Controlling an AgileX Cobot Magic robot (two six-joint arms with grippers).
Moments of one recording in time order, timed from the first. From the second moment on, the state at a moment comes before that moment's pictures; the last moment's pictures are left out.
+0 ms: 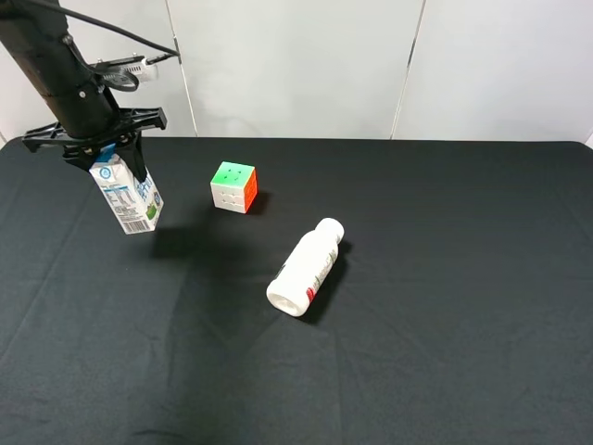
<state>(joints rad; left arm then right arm) -0.18 1.88 -1.39 -0.10 0.95 -0.23 -0.05 0.01 -0.49 0.07 1.02 -0.01</state>
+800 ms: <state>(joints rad) -0.18 1.72 -1.40 -0.42 1.02 -0.02 -0.05 0.01 -0.49 0.07 1.02 -0.01</state>
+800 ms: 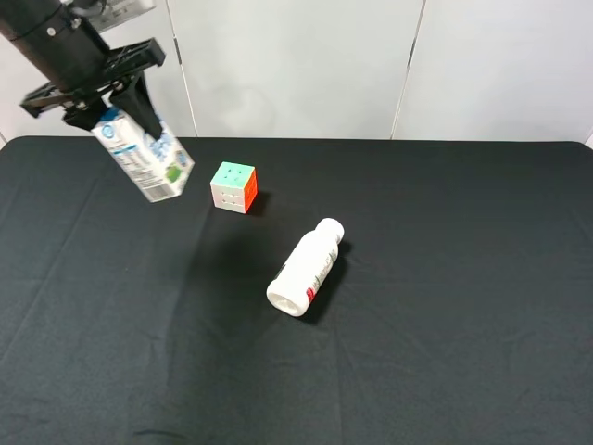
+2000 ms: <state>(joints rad) -0.35 1.72 -1.39 -0.84 1.17 0.39 -0.05 0.01 -0.49 0.07 1.02 -0.01</state>
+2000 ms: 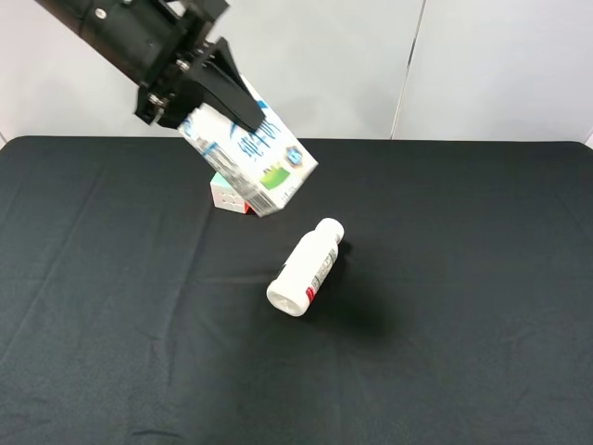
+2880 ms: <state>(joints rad) -0.50 1.72 -1.39 -0.94 1.17 0.56 -0.01 0.23 -0.62 0.18 1.02 -0.11</state>
